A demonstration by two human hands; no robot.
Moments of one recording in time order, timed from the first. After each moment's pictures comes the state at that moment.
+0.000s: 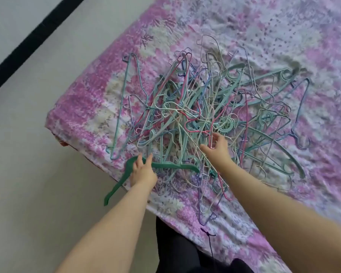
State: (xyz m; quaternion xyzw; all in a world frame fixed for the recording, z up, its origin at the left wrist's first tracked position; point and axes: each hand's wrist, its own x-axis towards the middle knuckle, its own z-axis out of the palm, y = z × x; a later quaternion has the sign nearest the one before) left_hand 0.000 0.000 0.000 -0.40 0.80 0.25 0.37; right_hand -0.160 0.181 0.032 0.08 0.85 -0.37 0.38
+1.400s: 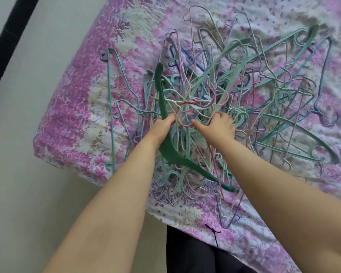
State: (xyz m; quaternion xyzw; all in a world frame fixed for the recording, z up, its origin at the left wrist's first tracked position) left_hand -0.176 -0.048 -0.017 -0.47 0.60 0.58 0.29; right_hand -0.225 0.118 -0.001 0.06 0.92 -0.13 0.37
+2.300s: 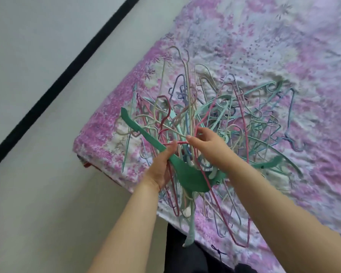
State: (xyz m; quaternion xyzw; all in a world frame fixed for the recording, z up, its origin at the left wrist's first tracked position) left_hand -0.062 0.021 0.168 -0.35 0.40 0.84 0.12; right_hand -0.160 0.151 0.217 -0.06 0.80 -0.44 0.40
